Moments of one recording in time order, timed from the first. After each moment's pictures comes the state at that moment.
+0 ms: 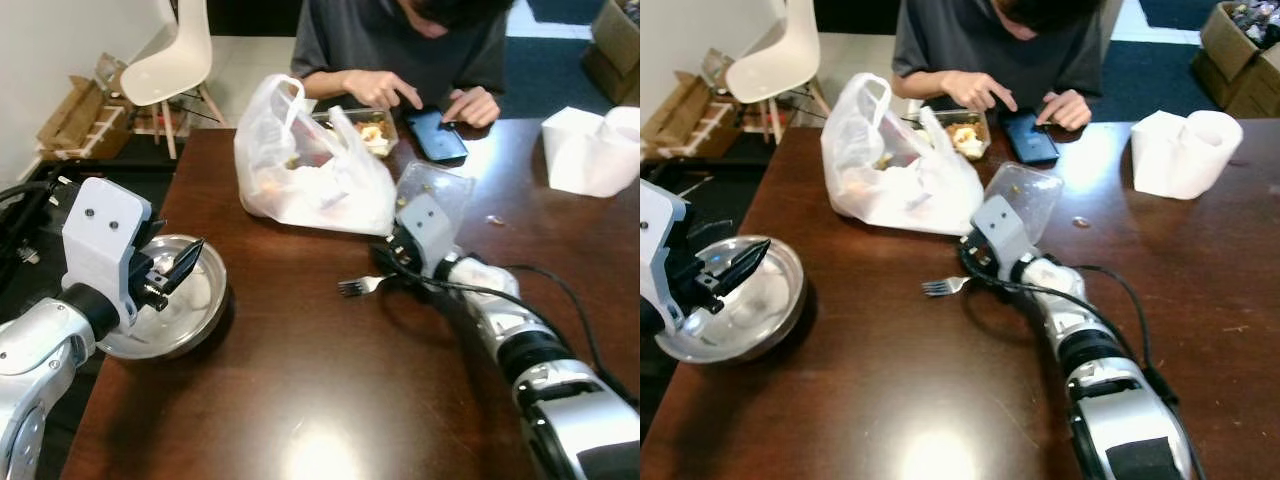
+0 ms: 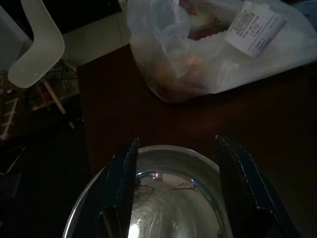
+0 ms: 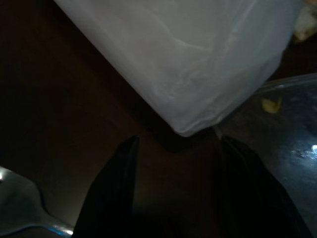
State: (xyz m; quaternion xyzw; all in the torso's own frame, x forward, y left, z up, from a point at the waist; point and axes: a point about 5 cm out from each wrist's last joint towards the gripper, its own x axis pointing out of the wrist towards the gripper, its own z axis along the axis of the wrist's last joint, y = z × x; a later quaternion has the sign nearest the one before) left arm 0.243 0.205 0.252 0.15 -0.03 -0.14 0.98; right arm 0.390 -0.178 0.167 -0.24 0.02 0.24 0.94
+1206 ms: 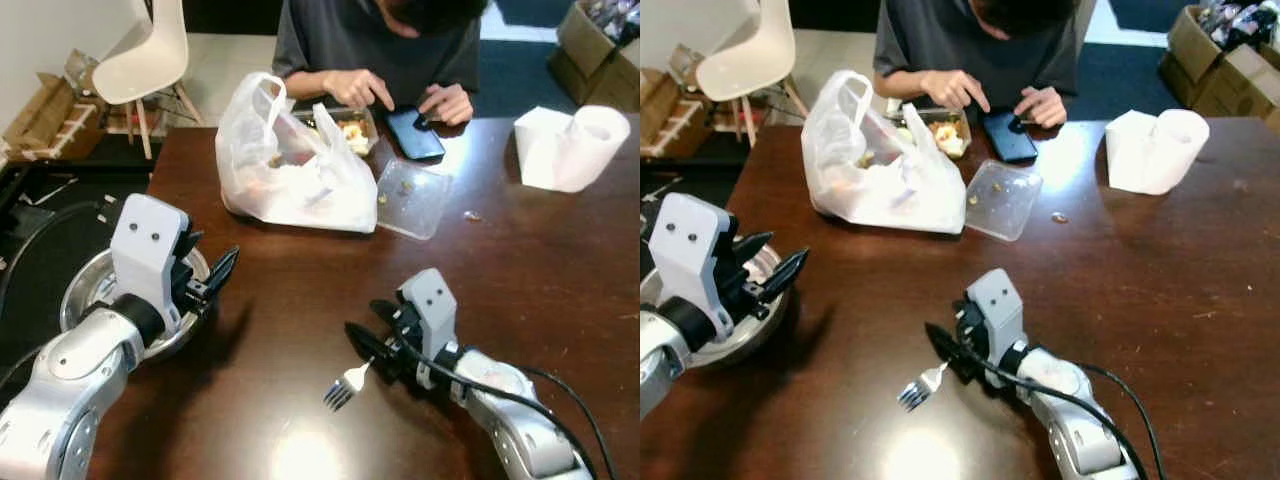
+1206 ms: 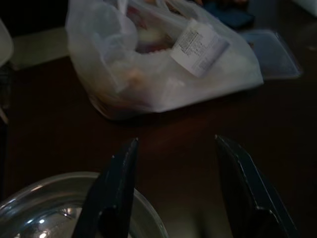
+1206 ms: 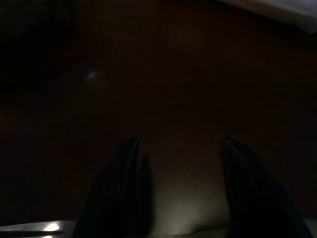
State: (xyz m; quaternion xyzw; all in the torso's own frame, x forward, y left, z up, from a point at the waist) left arm 0.253 0.172 0.233 0.08 -0.04 -0.17 0.98; right arm 0.273 -0.135 0.141 -0.07 0.07 0.33 0.94
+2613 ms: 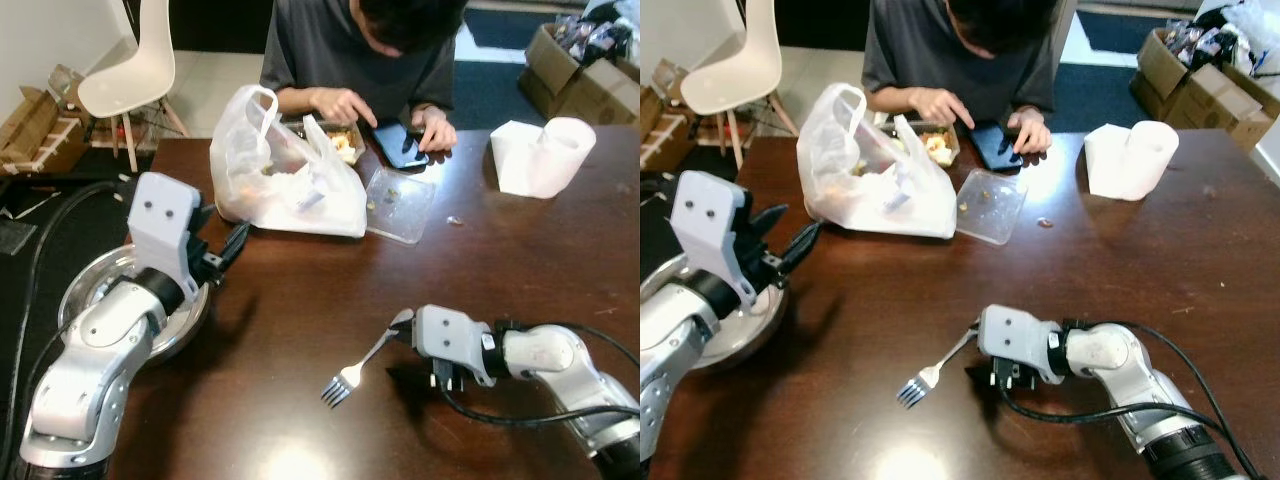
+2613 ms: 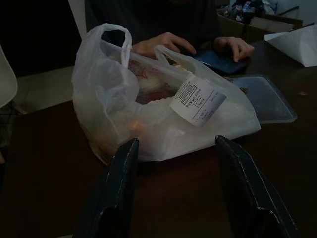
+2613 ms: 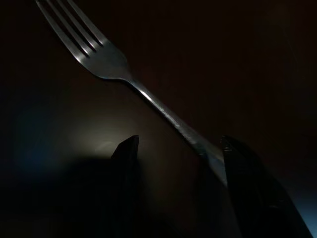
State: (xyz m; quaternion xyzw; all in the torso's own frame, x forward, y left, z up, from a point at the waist) left arm 0.281 0.167 0.241 0.07 -0.09 -0.17 0.98; right arm 0.297 -0.183 0.151 -0.41 0.06 0.53 0.74
